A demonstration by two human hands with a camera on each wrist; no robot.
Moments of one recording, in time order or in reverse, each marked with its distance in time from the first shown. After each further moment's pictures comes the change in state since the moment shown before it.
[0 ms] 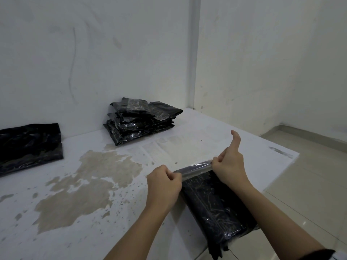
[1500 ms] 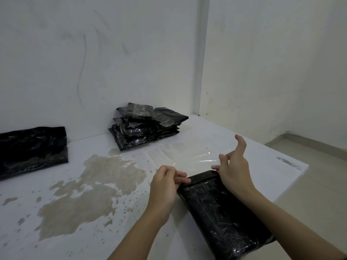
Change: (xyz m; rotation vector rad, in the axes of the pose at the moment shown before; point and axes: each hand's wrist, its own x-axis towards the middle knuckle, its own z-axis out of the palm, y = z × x) left_hand 0.007 0.018 -0.012 -0.663 -0.094 -0.261; right_hand 0.007 -0.013 0.003 0.117 -0.007 -0.042
